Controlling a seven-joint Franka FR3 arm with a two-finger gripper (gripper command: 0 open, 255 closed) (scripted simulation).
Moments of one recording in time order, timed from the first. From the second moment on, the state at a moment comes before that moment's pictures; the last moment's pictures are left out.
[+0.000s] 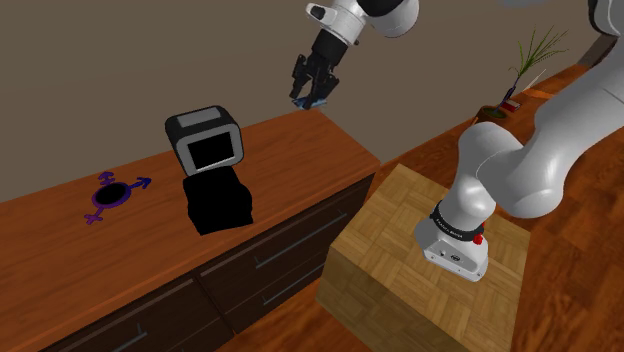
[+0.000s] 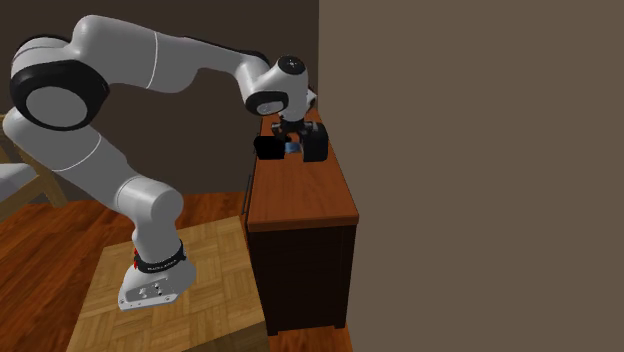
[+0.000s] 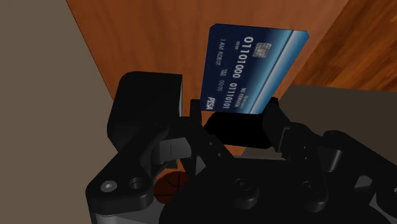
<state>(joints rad) 0.75 -0.44 -0.60 -2.36 0.36 2.22 -1.33</state>
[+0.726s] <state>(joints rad) 0.89 -0.27 -0.45 -2.26 0.46 2.35 -1.16</state>
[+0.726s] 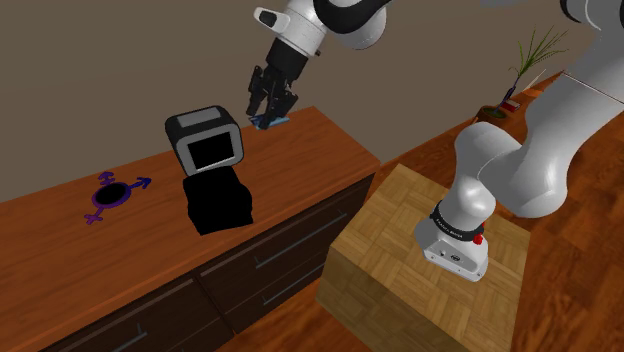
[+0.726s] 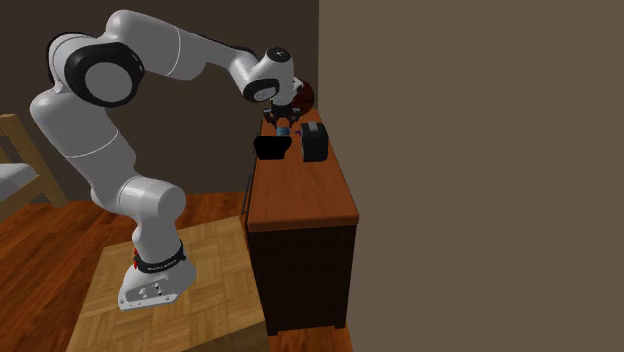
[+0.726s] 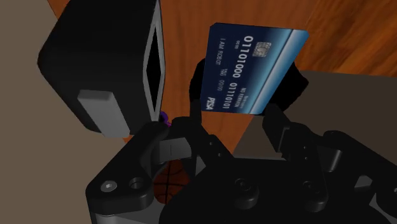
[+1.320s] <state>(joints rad) 0.98 -0.06 -0.36 -2.06 0.51 2.40 -1.01</state>
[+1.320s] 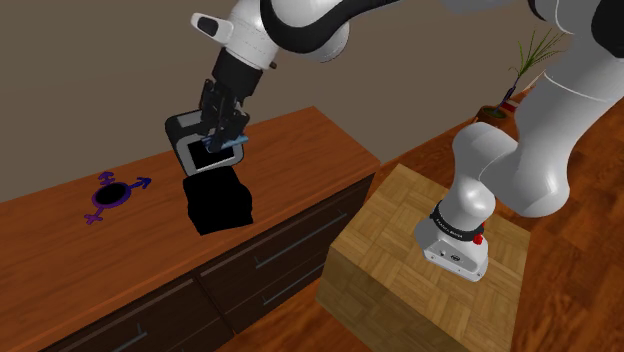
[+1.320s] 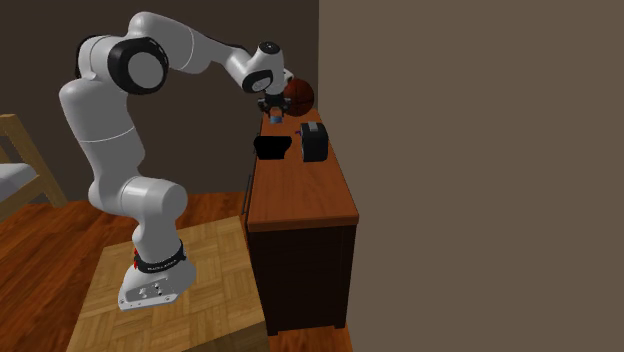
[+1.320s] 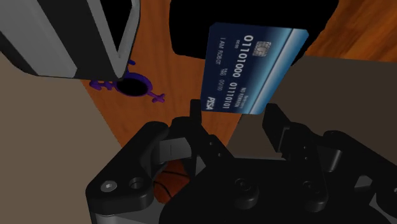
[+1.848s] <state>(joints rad) 1.01 0.05 -0.33 -1.99 0.55 2.45 -0.98</state>
